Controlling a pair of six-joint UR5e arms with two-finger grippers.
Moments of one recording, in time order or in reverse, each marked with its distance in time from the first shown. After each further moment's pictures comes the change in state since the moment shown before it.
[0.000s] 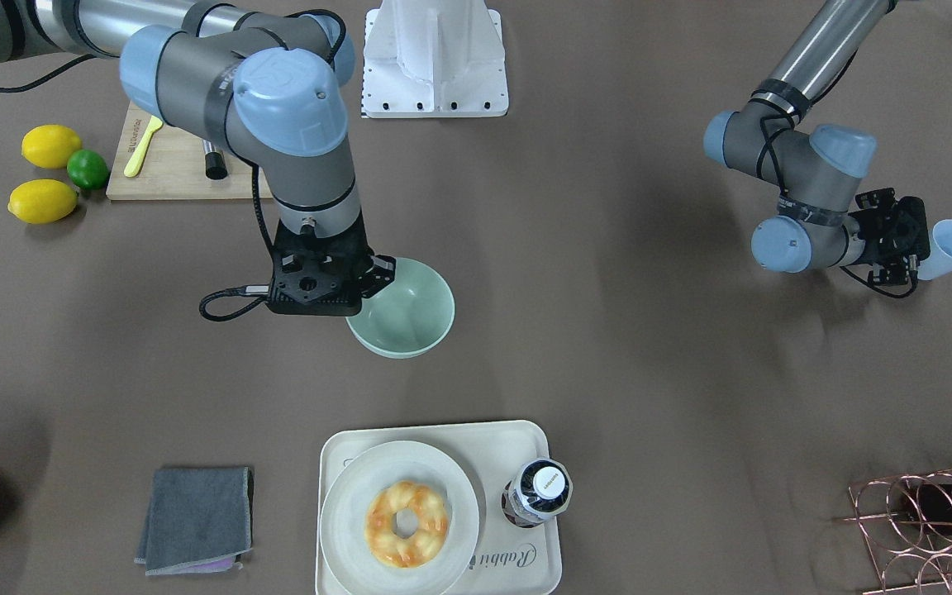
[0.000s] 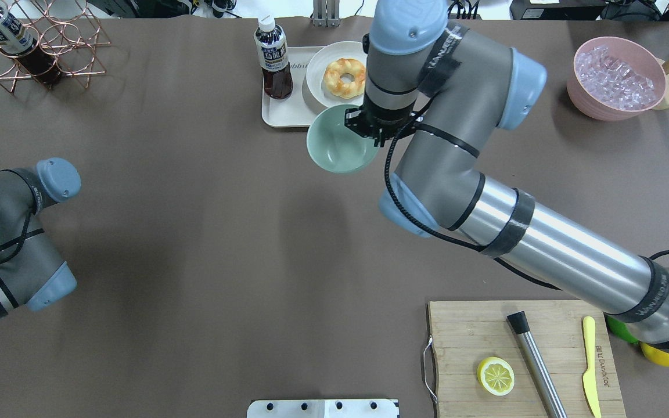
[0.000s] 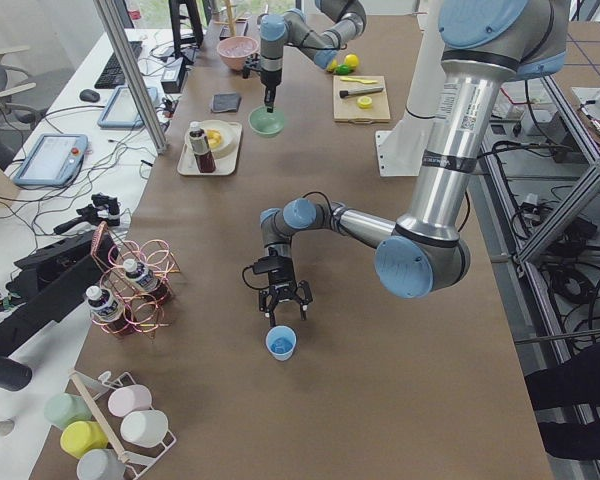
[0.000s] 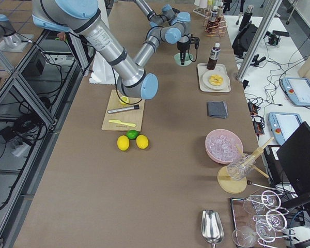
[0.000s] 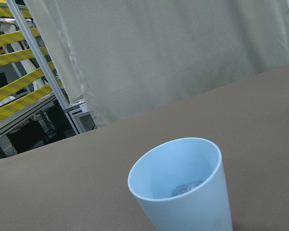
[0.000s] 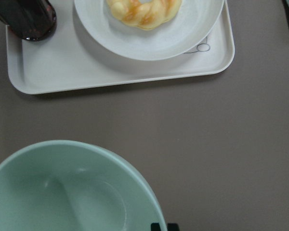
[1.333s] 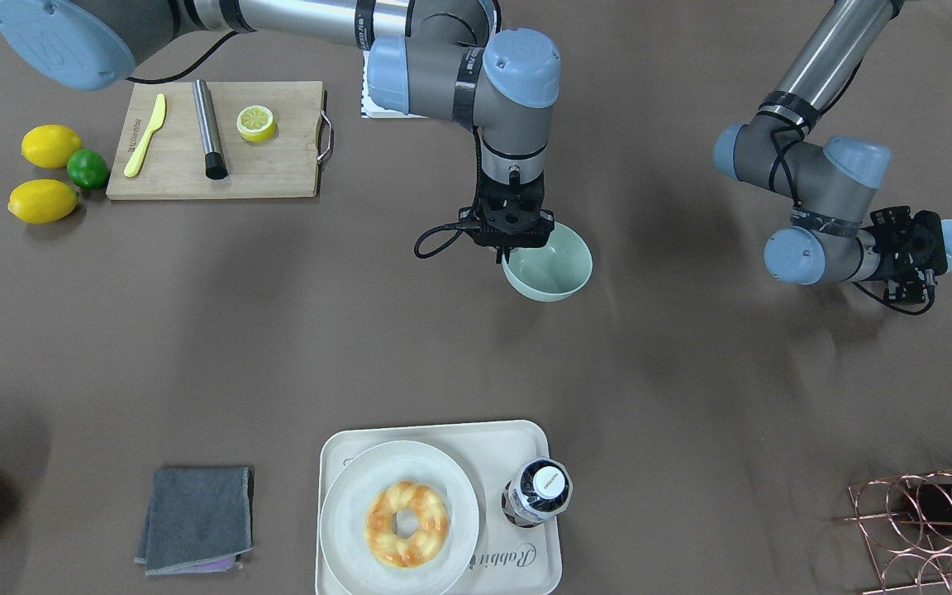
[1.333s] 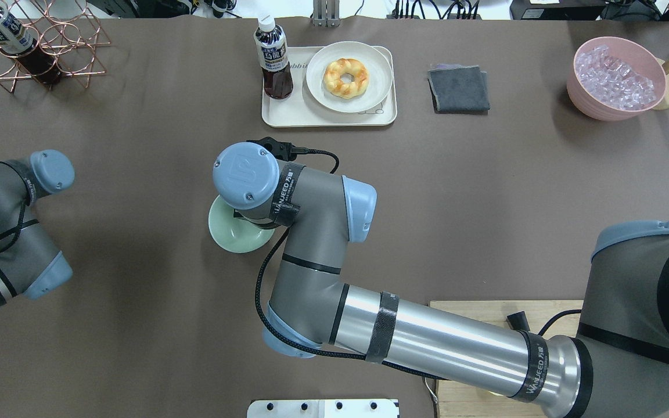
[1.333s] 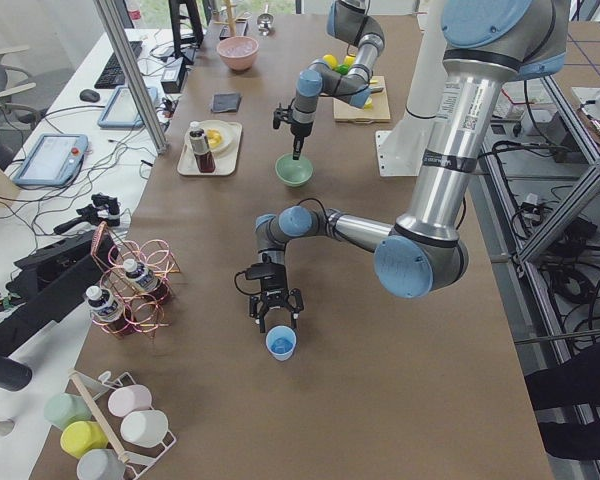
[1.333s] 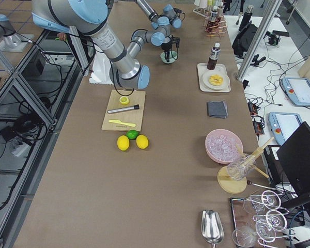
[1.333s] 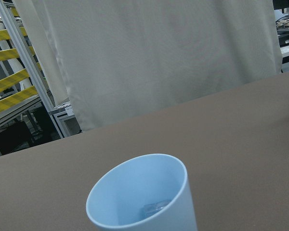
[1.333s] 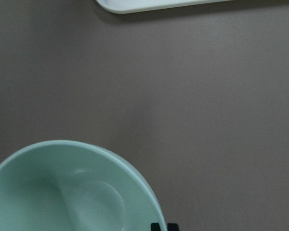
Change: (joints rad) left arm -0.023 -0.008 0.062 -0.077 0.049 -0.007; right arm -0.255 0.121 -0.223 0.199 -0.213 0.174
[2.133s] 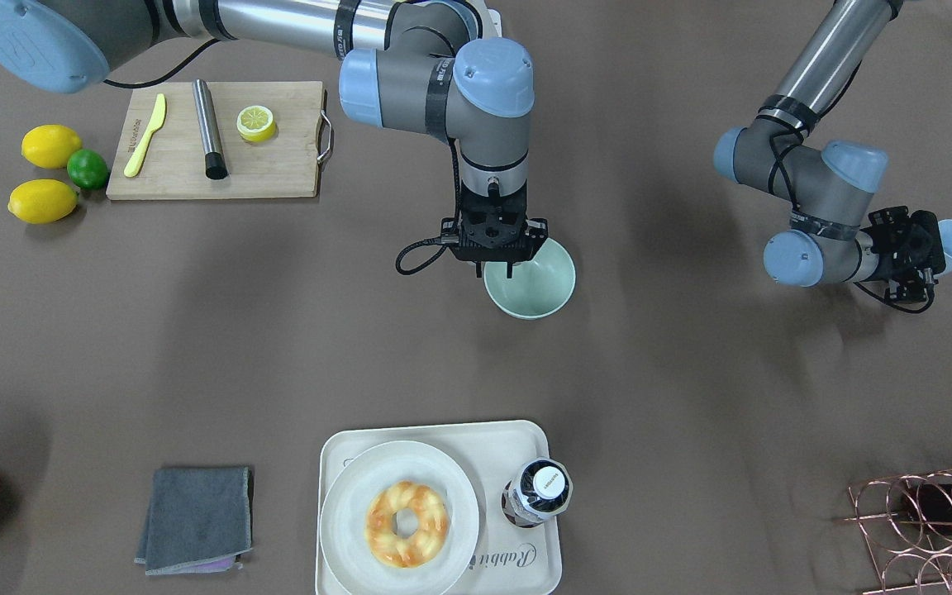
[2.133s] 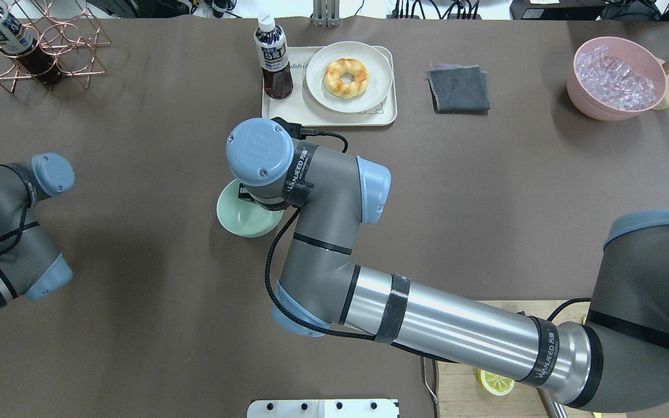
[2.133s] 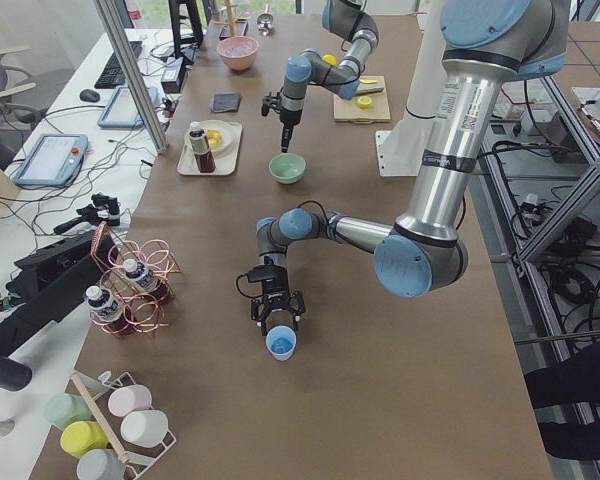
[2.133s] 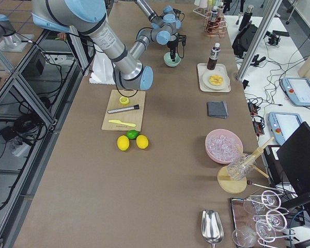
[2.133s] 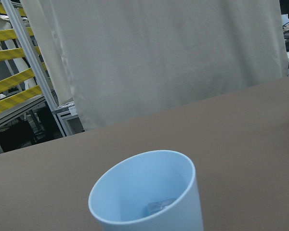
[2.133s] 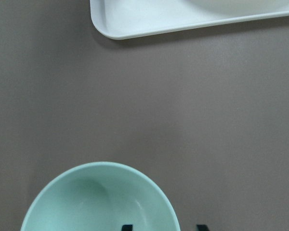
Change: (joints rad) left arm 0.008 -0.001 0.023 -0.001 -0.001 -0.036; right arm 0.073 -0.014 0.042 0.008 0.051 -0.009
